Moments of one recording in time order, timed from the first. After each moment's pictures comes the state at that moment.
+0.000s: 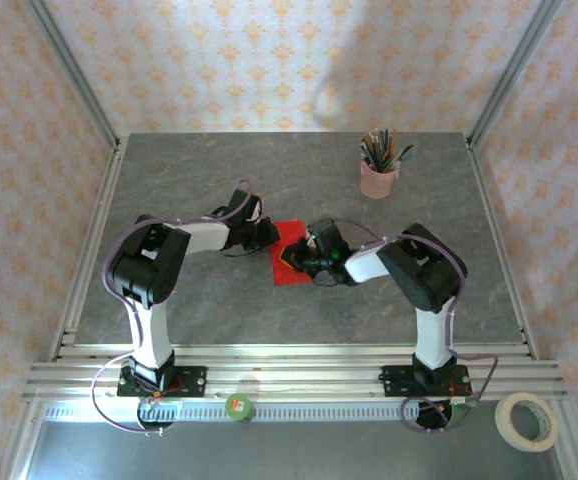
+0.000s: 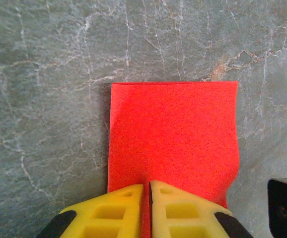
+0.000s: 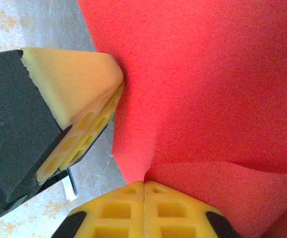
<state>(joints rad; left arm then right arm) -0.38 1.94 1.06 -0.07 0.34 -0.80 0.66 1.94 0.82 0.48 -0.41 1.22</state>
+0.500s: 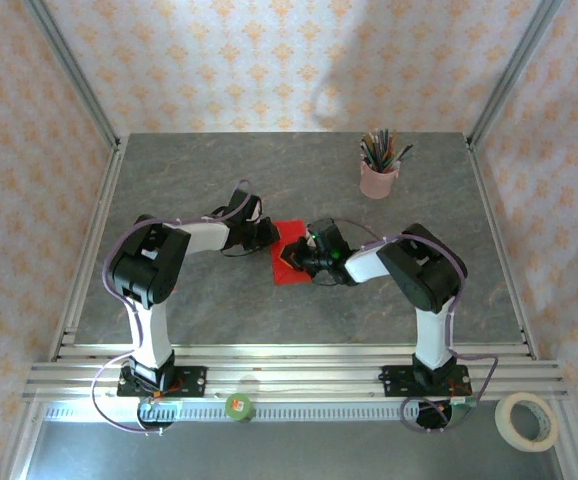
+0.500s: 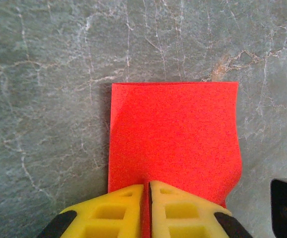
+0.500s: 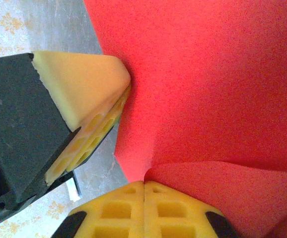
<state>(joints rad) -0.38 1.94 1.06 -0.07 0.34 -0.80 0.66 1.94 0.82 0.50 -0.41 1.23</state>
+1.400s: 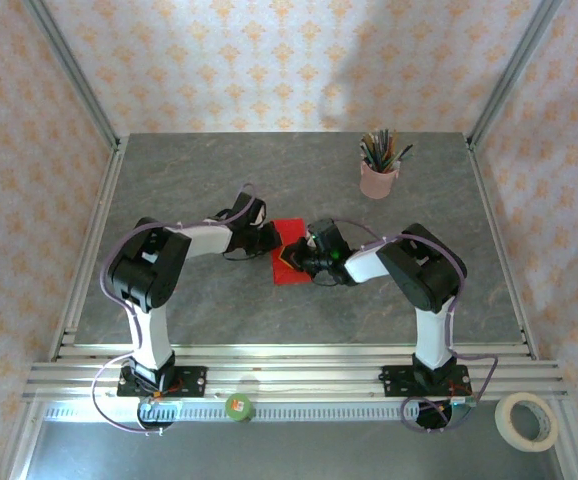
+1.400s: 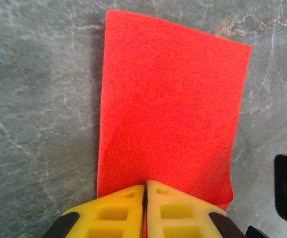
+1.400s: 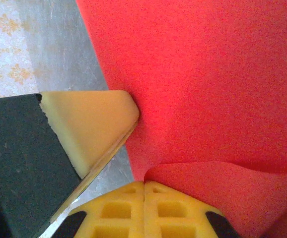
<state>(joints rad) -0.42 1.91 1.04 -0.11 0.32 -0.81 0.66 1.95 0.82 0.49 -0.40 1.23</state>
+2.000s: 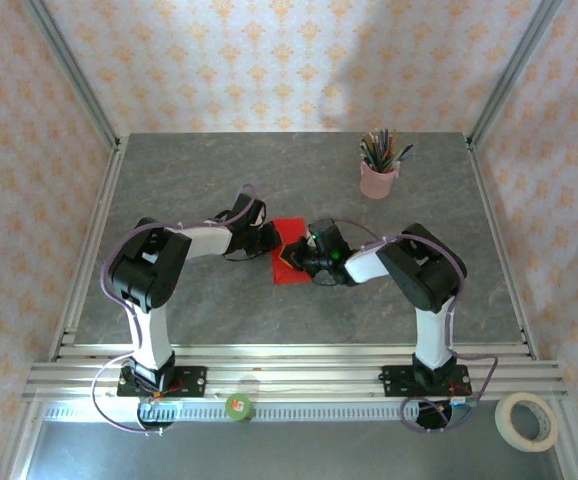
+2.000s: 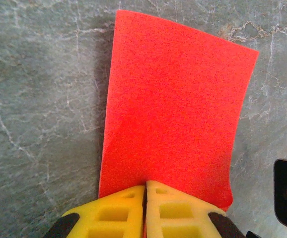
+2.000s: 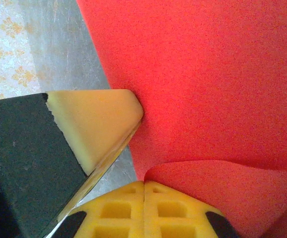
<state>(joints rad) -0.42 1.91 1.03 -0.08 0.31 -0.83 0.66 1.95 0.82 0.51 -0.40 1.25</state>
